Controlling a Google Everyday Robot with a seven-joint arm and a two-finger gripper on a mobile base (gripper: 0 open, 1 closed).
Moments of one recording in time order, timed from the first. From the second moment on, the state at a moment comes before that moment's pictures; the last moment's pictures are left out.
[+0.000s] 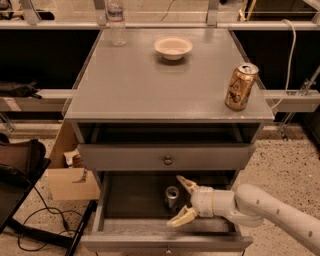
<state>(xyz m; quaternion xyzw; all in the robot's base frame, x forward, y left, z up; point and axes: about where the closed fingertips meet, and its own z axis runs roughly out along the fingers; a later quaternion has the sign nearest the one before) 0.492 -0.053 0.500 -0.49 0.65 0.35 0.47</state>
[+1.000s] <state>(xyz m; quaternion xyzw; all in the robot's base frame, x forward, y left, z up) 0.525 -0.021 0.471 -0.49 0.64 0.36 0.47</state>
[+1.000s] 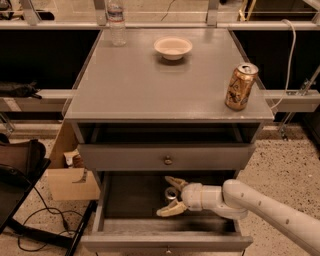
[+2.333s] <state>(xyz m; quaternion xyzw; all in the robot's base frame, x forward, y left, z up) 0.533 -0.033 0.444 -0.47 0.65 0.37 0.47</state>
